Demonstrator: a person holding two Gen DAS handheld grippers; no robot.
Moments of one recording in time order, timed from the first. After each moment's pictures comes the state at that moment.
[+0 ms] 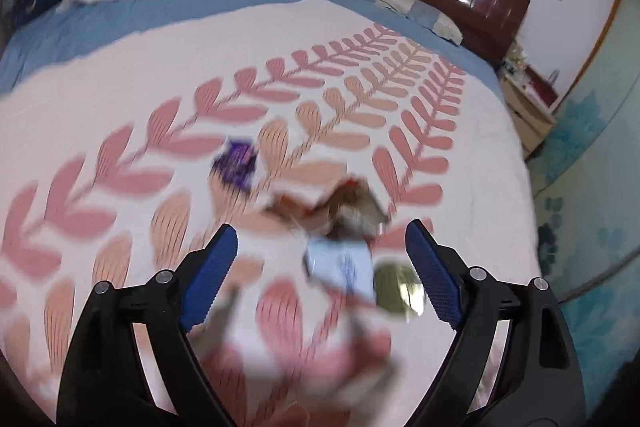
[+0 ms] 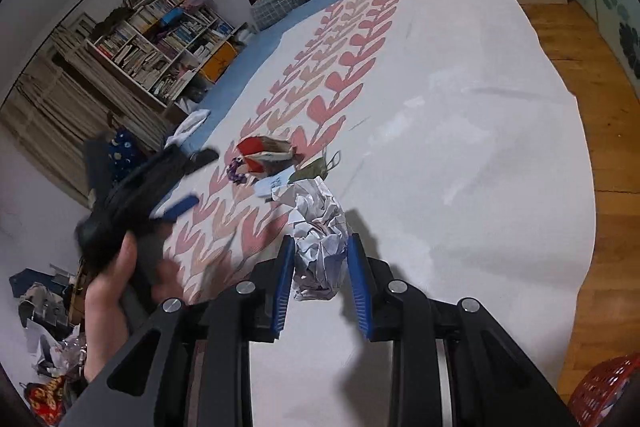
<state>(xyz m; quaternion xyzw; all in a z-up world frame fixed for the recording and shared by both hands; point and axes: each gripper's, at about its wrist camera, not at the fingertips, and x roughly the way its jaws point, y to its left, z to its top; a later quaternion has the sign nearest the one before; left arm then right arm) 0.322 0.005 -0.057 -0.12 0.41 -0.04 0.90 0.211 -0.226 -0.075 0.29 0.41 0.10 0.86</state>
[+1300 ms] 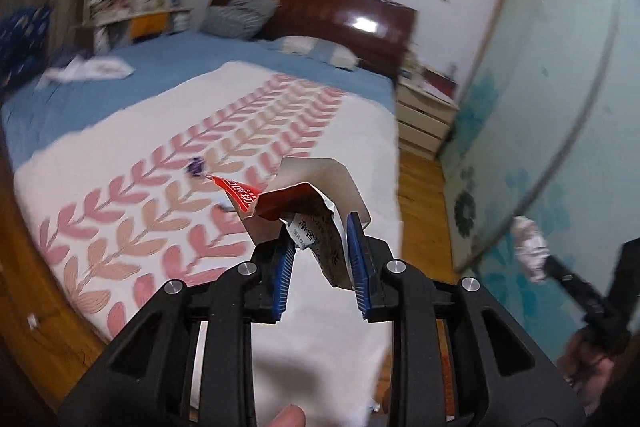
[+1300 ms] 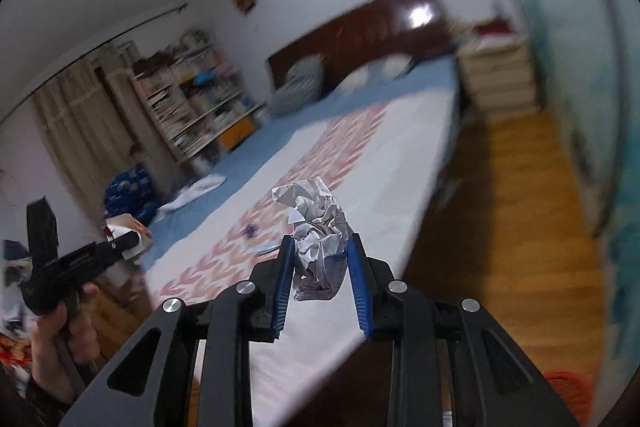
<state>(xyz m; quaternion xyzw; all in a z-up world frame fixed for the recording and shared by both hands) 0.022 -0.046 0.133 -0.07 0.32 -0.18 0.93 -0.059 -0.374 0.094 0.21 0.24 0.05 0.95</state>
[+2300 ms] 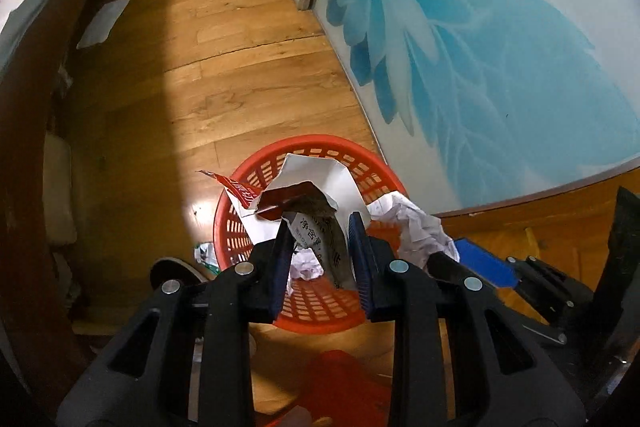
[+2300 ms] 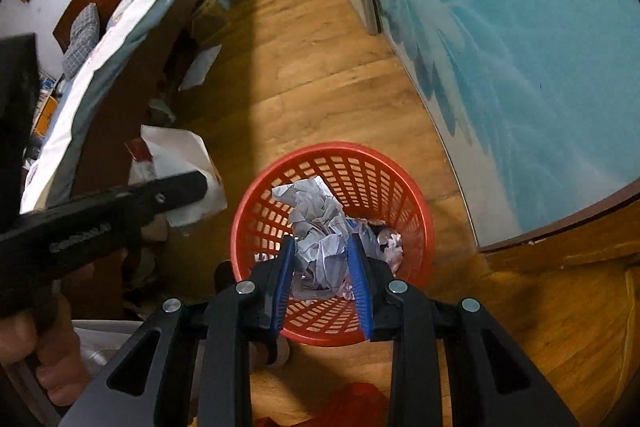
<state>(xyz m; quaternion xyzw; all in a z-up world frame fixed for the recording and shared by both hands) -0.103 -0.465 -0.156 0.19 0.57 -0.40 0.69 -0.262 -0.570 -0.184 0.32 0.48 -0.22 0.79</state>
